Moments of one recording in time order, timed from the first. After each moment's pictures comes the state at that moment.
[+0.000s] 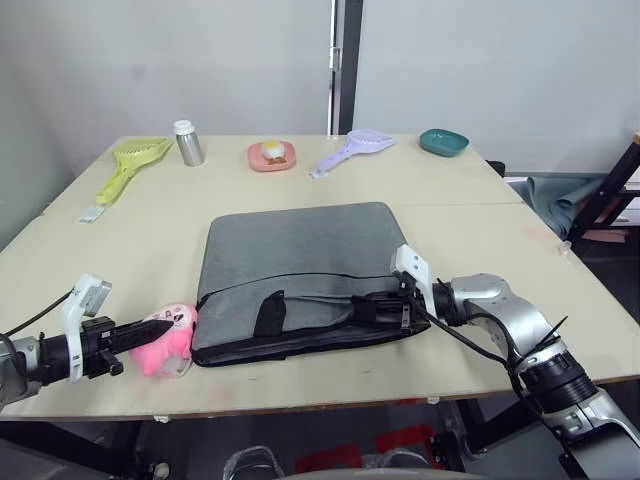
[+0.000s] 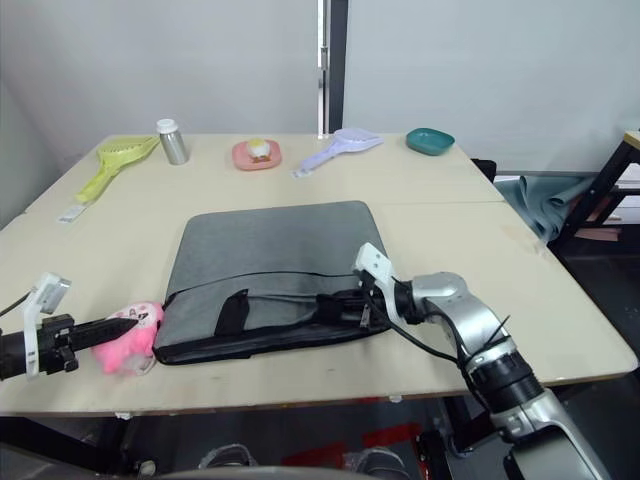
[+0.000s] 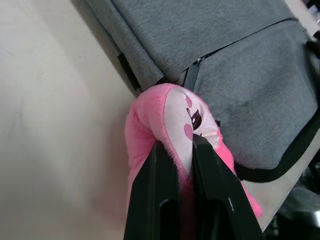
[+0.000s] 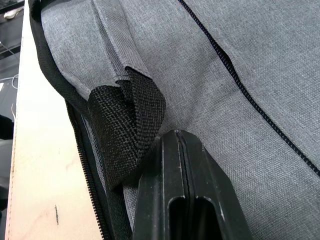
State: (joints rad) left arm 0.14 0.87 0.50 -0.05 -0.68 0.90 -1.12; right arm -0.36 -0.53 0.26 -0.03 0.29 0.54 1.05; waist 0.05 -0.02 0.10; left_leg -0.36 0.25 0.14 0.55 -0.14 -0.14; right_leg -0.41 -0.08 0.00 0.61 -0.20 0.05
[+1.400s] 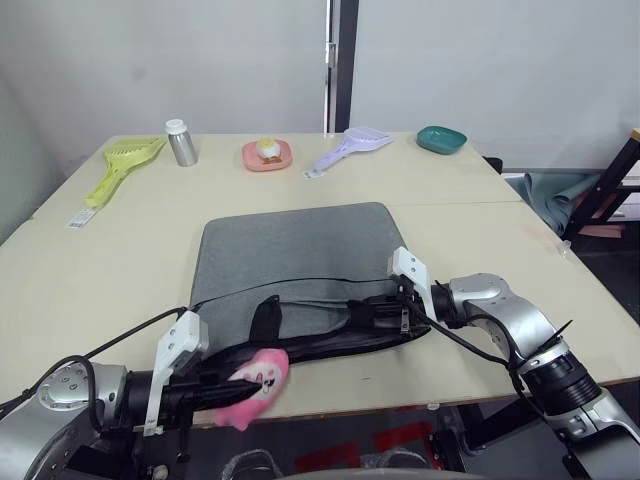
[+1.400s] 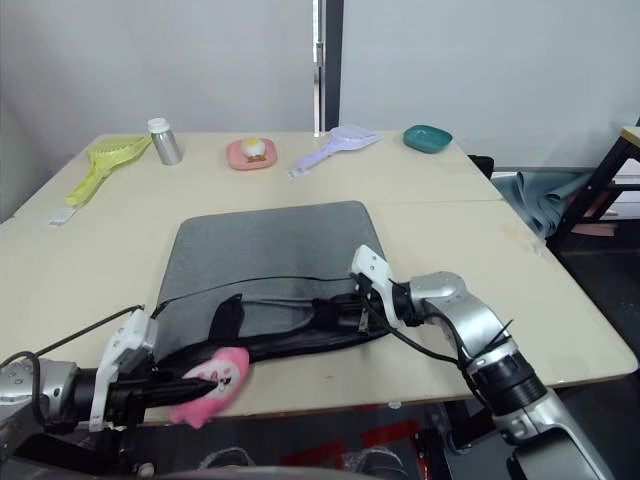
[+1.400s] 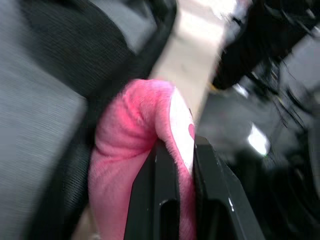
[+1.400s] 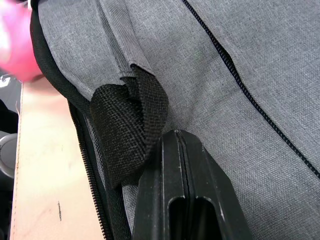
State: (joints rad) left arm 0.37 0.88 0.21 -0.55 -0.62 0.57 -1.19; right arm -0.37 -0.54 0.28 -0.08 0.29 0.59 1.06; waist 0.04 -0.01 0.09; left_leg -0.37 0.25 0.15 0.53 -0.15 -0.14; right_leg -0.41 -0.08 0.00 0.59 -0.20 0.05
